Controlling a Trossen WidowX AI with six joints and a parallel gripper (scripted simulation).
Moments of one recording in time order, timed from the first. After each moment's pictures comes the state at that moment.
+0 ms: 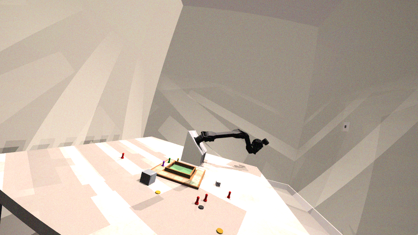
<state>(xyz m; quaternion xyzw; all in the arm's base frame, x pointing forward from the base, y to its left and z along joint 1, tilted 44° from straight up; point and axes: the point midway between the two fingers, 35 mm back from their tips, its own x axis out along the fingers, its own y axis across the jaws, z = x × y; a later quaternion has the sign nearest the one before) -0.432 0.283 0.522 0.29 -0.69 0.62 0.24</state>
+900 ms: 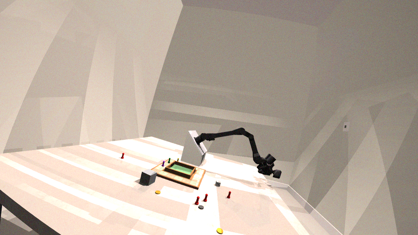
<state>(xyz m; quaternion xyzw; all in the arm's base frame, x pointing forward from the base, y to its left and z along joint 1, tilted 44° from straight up) -0.166 0.524 0.407 -0.03 -0.35 0.85 0.40</state>
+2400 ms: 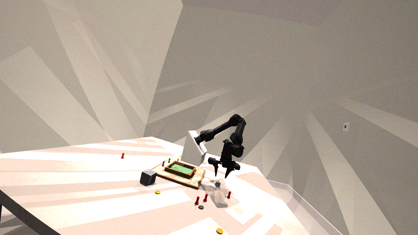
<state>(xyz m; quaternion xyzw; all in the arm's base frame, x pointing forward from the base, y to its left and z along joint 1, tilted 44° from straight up) 0.240 0.290 0.121 0.12 0.61 0.42 0.66</state>
